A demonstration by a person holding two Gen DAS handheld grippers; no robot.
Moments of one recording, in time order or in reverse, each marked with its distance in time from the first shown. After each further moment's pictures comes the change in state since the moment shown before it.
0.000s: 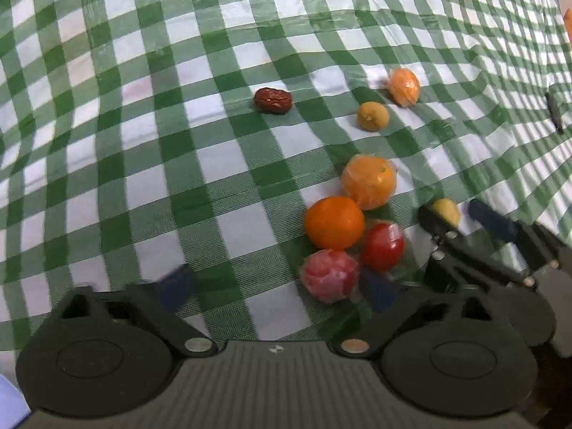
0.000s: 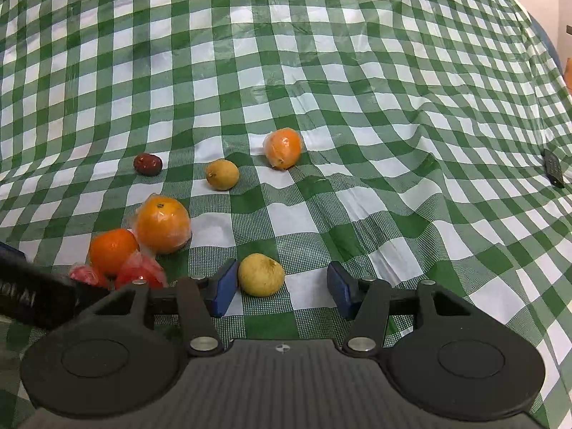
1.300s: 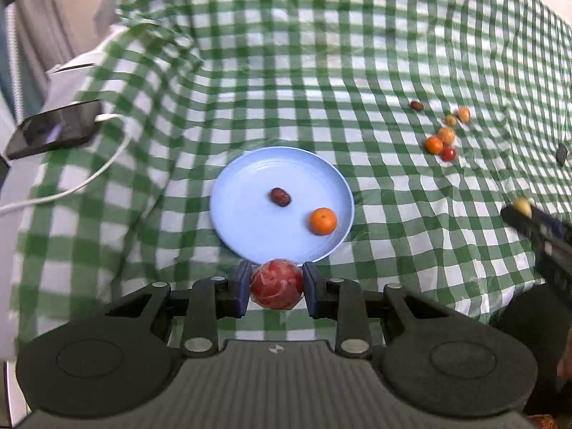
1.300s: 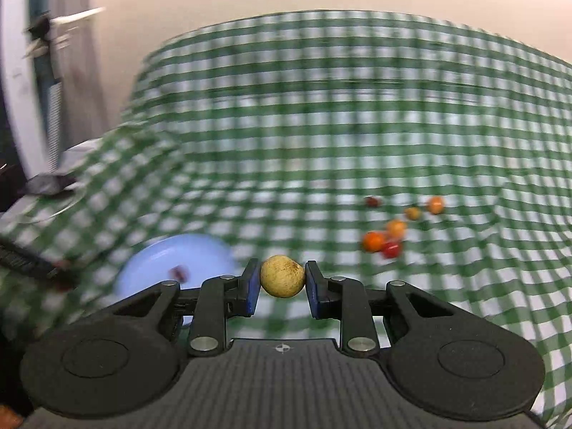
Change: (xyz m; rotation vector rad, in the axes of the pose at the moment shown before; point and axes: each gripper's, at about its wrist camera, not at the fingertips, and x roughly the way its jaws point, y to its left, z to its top) left arm -0.341 0.128 -0.252 -0.277 -0.098 0.246; right arm -0.338 0.093 -0.029 -0.176 -0.071 0.420
